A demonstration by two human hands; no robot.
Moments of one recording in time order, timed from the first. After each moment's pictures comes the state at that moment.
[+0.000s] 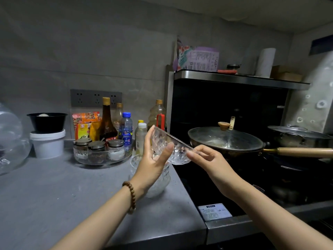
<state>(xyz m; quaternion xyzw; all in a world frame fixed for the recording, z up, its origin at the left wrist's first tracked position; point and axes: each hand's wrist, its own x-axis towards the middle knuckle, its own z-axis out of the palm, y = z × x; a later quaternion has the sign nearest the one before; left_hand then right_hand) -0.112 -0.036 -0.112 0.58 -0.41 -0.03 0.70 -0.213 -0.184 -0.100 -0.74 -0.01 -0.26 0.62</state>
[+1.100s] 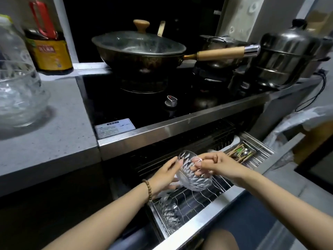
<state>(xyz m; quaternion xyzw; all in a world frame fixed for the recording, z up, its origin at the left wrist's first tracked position) -0.286 -0.248 -0.360 0.63 -0.31 -0.53 0.48 -0.441 -0.369 -0.293 -0.72 0.30 -0.05 0.62</state>
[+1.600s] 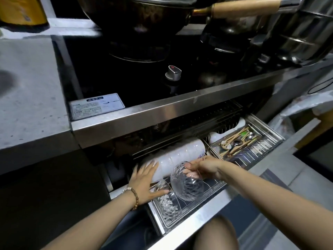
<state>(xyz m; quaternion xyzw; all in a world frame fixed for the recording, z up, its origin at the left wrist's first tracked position) -0.247 -0.229 -0.494 0.81 -0.55 -0.21 0.10 -0.402 -0.403 -0.399 -0.60 0.48 0.11 0.63</state>
